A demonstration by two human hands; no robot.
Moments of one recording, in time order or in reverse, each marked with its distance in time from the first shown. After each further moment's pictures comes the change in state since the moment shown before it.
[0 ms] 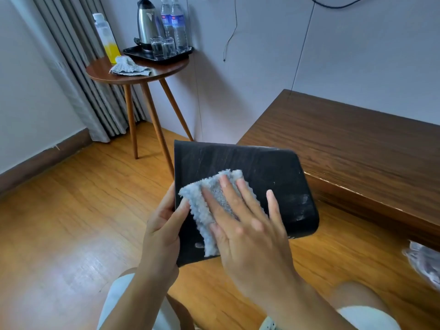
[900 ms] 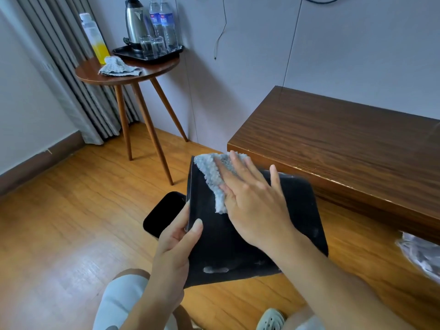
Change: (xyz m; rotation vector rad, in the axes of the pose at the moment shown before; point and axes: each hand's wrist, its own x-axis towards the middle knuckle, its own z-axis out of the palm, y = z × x) left_hand -0.019 -0.027 0.009 0.032 -0.146 -0.043; right_hand 0.043 0.035 -0.013 0.026 -0.044 0.107
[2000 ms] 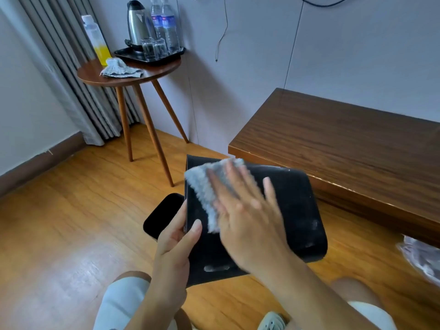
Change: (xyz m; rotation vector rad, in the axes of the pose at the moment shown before) left_hand 0.001 -0.001 0.000 -0.013 0.041 0.021; right_hand -0.019 -0.012 0.013 0.027 0.051 -0.022
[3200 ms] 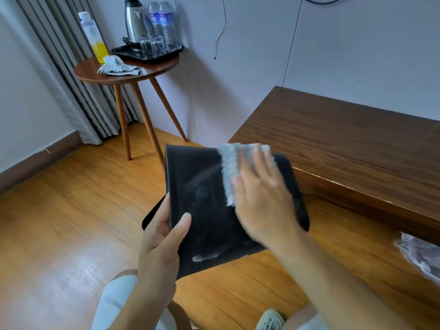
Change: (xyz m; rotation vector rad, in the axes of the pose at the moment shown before) left_hand 0.002 0.015 -0.005 0.027 0.041 0.066; right_hand 0.024 0.022 -0.008 0.074 0.029 0.145
